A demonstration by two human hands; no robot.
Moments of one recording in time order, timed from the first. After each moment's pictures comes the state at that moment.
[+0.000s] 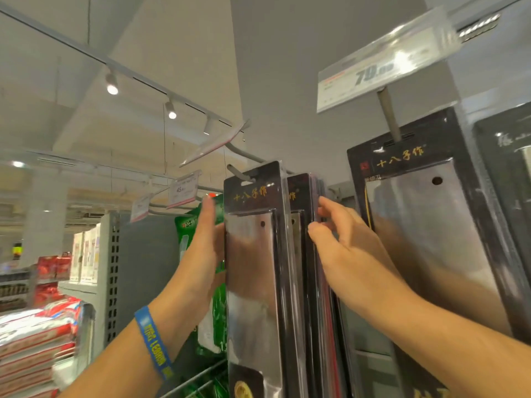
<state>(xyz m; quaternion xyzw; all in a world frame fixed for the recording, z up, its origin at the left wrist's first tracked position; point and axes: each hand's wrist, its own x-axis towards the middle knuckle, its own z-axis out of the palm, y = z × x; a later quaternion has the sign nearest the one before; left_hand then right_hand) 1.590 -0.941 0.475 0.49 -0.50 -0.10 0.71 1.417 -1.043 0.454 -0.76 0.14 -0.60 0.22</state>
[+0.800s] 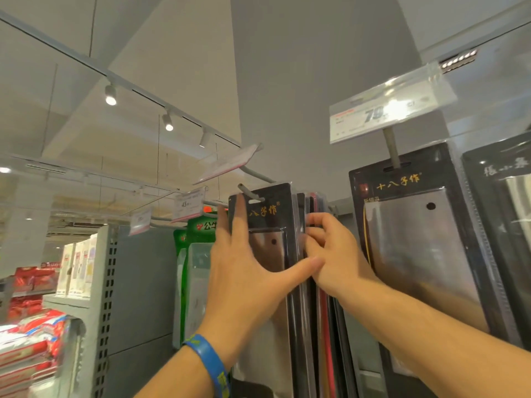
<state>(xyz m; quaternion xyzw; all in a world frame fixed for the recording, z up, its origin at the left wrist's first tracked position) 1.558 -0.949 0.465 0.53 -0.55 0.28 0.58 1.458 -1.053 0.480 -0.69 0.13 -0.63 0.33</state>
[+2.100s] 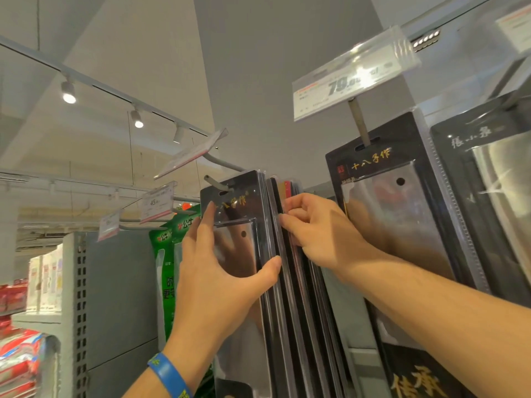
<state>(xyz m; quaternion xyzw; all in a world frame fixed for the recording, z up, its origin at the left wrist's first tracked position) 1.577 -0.954 0.451 0.52 -0.57 0.26 0.58 1.437 -1.073 0.491 -0.74 0.09 -0.61 0.26</state>
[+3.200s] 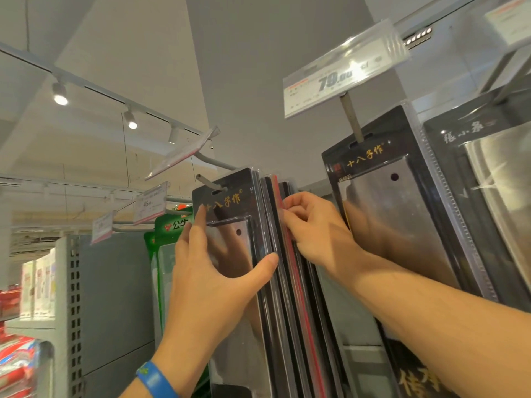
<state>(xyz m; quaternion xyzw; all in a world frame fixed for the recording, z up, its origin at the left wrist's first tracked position) 1.571 -0.950 0.453 0.56 -0.55 0.25 0.57 1.451 -1.091 0.491 -0.69 0.09 -0.64 0.31</state>
